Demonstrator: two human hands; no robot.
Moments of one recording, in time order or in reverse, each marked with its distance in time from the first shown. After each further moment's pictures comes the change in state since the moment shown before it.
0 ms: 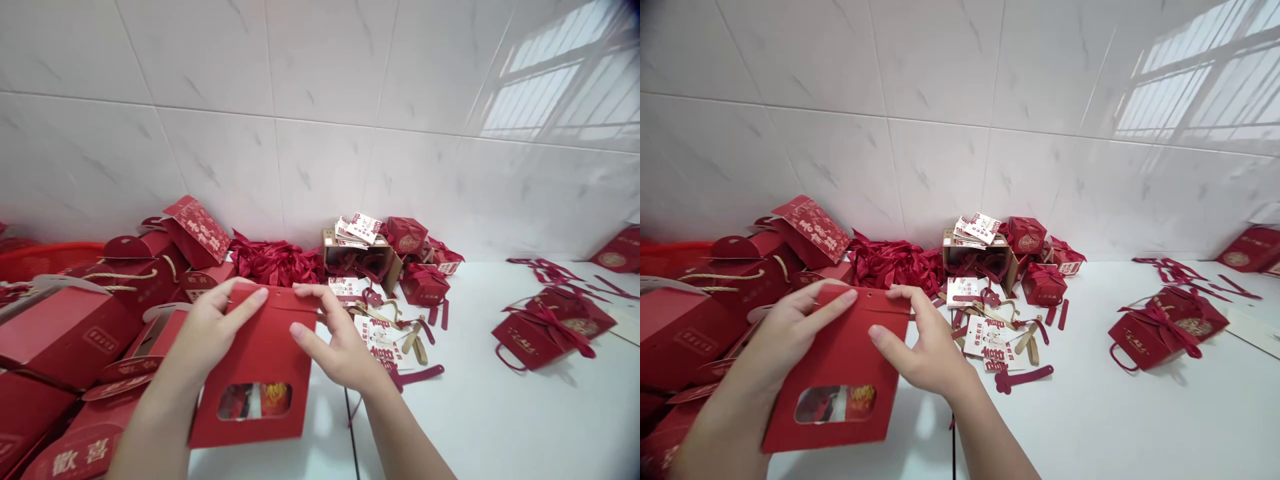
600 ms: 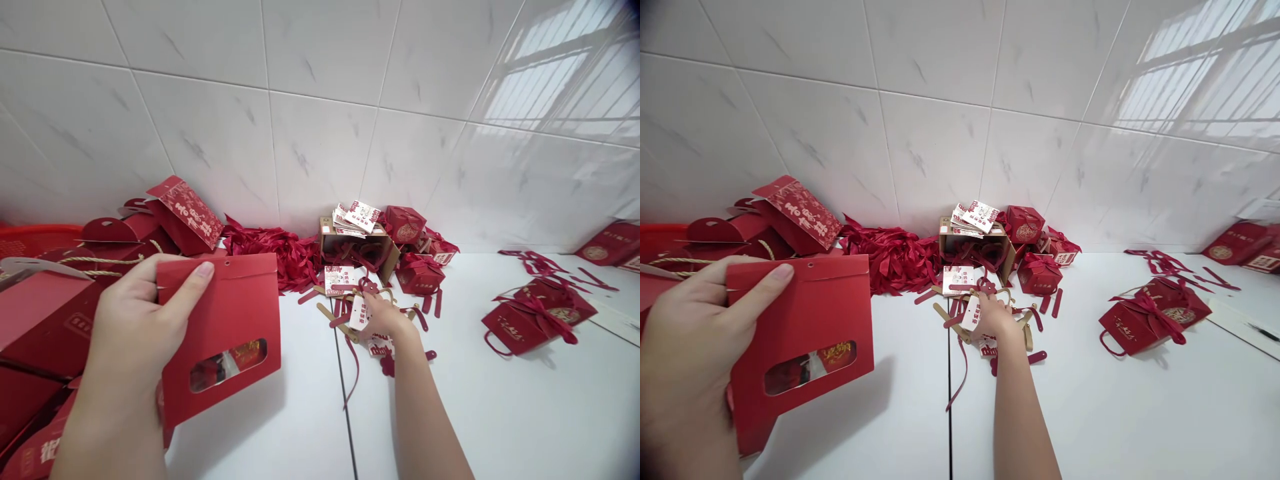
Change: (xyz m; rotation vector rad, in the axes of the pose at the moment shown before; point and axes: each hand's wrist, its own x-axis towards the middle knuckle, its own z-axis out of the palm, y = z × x) left_hand -0.013 0.009 -0.015 0.196 0.538 0.135; right_hand -0.012 0.098 -0.104 -0.856 -0.060 0.731
